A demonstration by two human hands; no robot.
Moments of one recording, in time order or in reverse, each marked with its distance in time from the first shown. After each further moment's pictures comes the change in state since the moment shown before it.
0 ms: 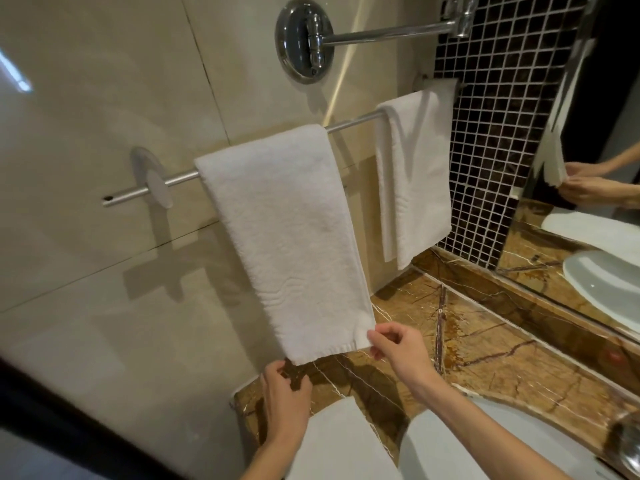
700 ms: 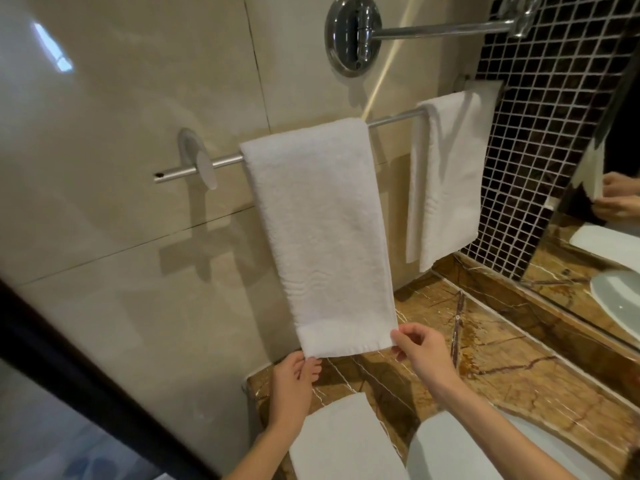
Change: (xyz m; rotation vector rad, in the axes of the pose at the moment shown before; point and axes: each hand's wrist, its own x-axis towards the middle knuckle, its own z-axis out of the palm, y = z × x) left_hand 0.007 -0.005 -0.015 -0.356 -0.110 0.012; right_hand 0.005 0.005 0.000 -0.142 0.037 0.016
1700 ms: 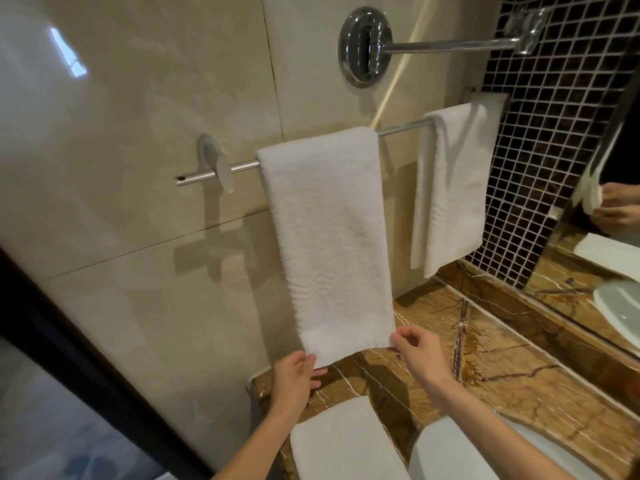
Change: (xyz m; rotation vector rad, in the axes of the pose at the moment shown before) left_hand 0.007 0.010 -0.011 0.003 -0.054 -0.080; right_hand -0.005 -0.011 0.013 -0.149 0.060 -0.017
